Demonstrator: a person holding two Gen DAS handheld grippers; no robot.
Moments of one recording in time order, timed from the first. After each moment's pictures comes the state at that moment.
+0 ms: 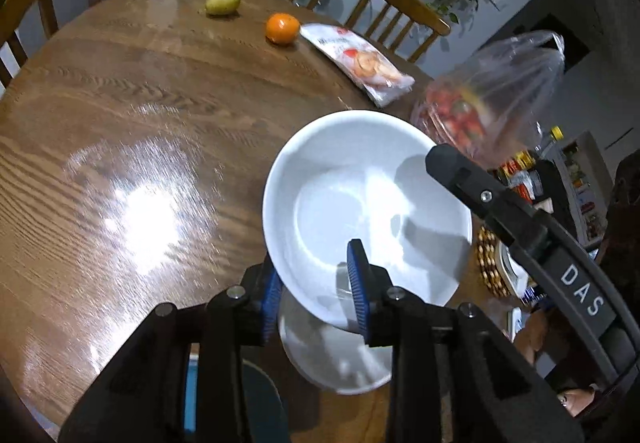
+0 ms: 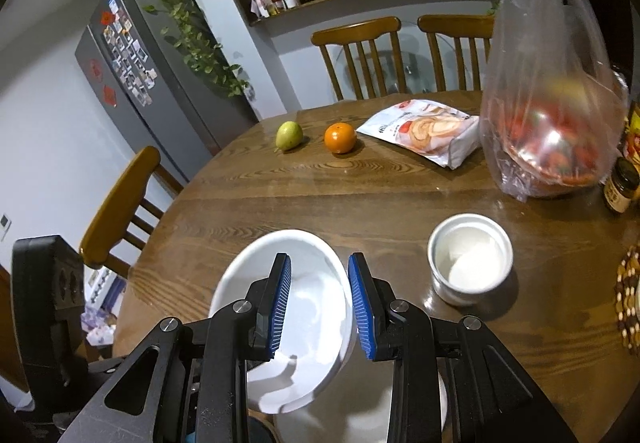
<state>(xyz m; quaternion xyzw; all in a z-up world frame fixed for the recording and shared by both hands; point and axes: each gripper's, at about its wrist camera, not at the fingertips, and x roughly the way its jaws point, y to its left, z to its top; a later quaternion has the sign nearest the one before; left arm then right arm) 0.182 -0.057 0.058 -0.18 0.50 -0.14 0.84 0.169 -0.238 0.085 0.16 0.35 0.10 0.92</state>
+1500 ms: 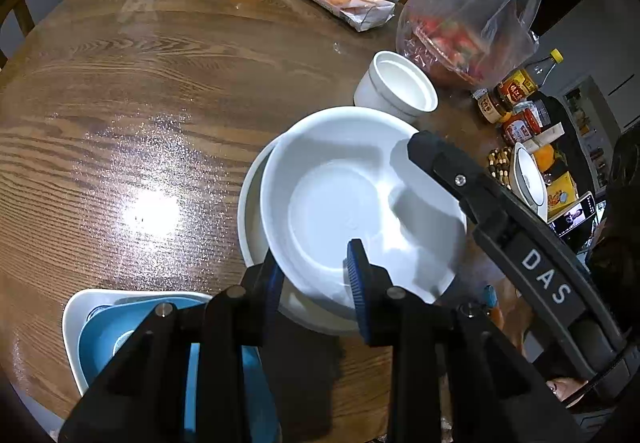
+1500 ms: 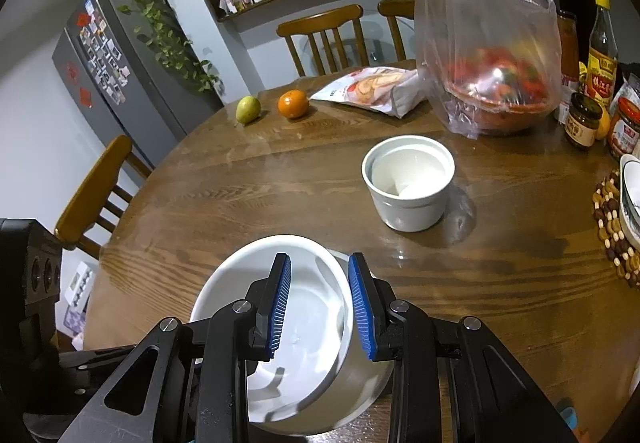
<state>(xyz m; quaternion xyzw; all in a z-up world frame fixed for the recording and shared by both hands) 0.148 -0.096 0.018 -0.11 0.54 -0.16 0.82 0.121 -0.262 0.028 0.17 0.36 0.05 0.92</state>
